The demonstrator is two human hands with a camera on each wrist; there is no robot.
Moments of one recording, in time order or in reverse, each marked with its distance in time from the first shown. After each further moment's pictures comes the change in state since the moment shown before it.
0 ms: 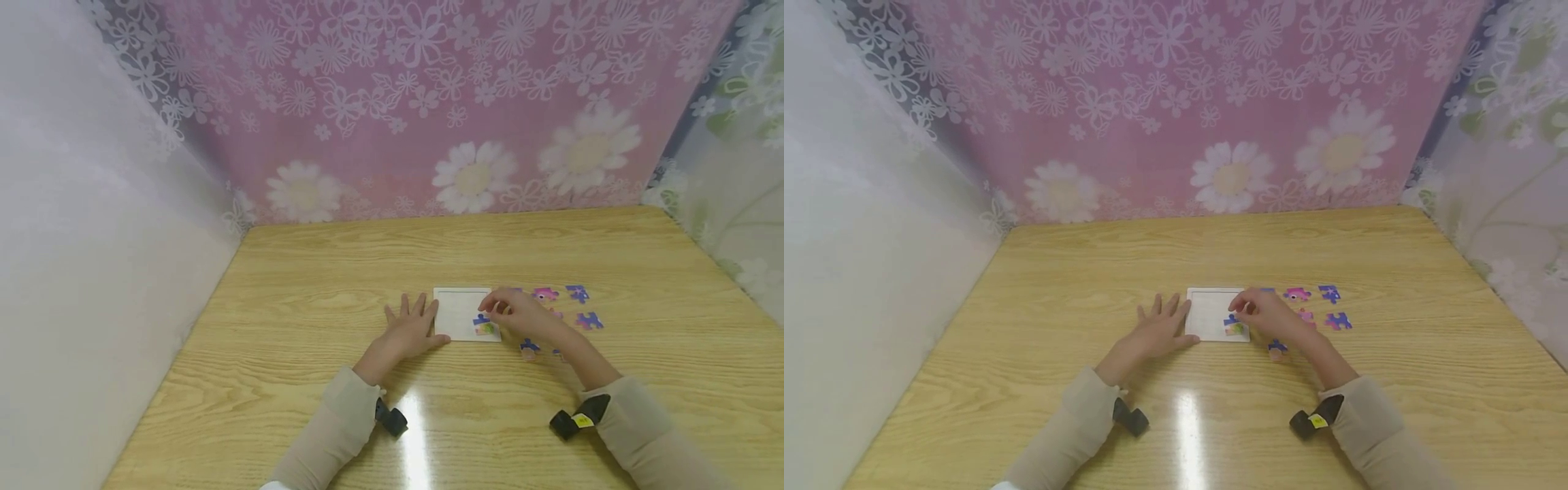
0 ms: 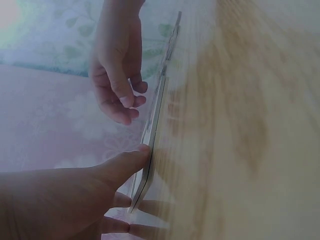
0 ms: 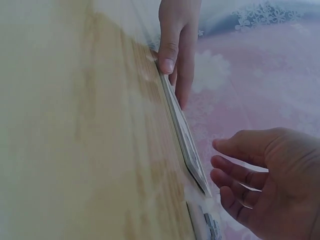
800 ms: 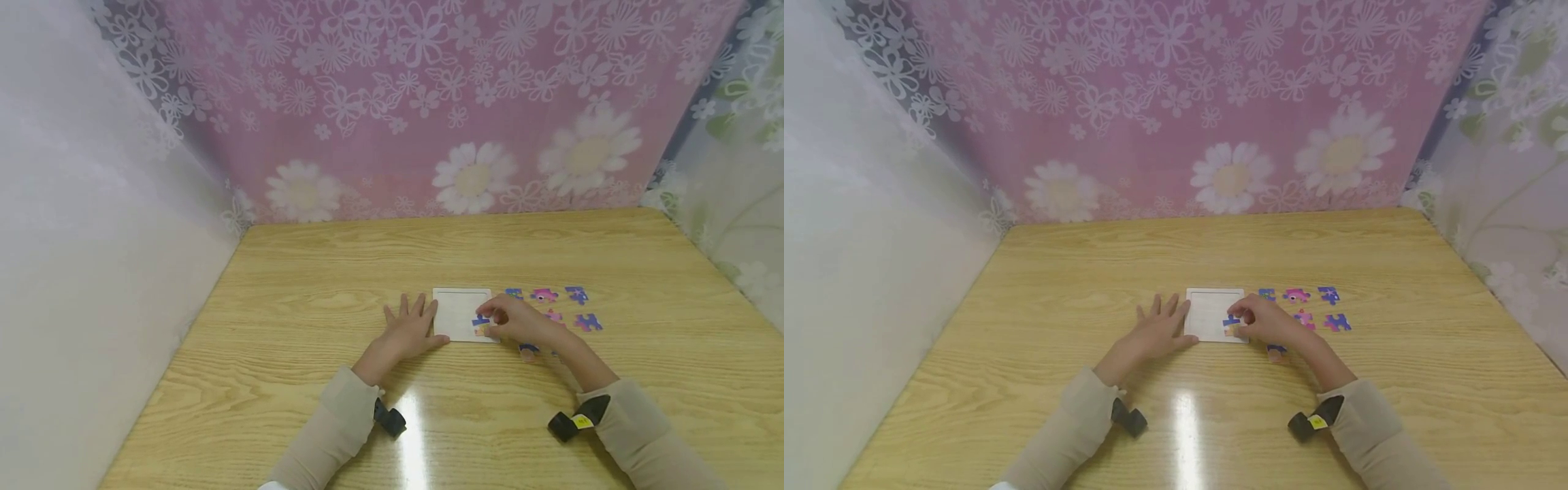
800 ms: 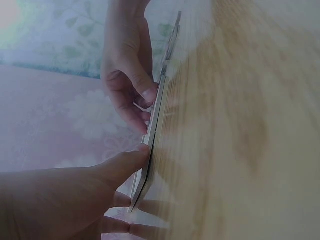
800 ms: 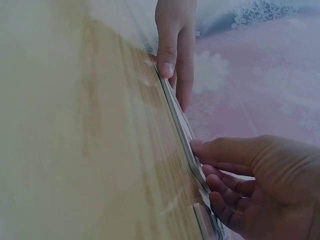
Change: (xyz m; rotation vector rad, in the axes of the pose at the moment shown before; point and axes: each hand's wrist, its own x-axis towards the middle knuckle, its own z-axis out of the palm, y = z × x) left_hand -0.001 0.000 -0.001 -0.009 0.004 0.002; right_hand -0.001 0.011 0.006 0.070 -0.115 0.035
